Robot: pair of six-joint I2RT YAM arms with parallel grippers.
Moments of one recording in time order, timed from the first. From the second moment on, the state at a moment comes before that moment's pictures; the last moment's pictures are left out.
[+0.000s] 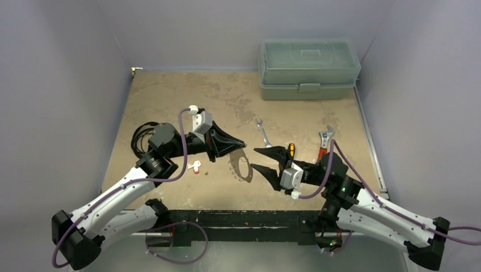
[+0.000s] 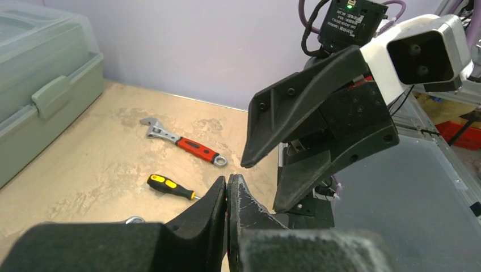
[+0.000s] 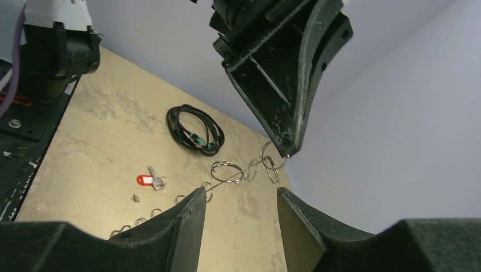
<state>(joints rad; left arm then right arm) -0.70 0.90 0.76 0.31 0.69 -0.28 0.98 0.61 0.56 0.19 -0.38 -0.68</state>
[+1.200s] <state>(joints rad) -0.70 0.92 0.76 0.31 0.63 -0.39 1.09 0.70 0.52 0.36 -0.12 -0.39</state>
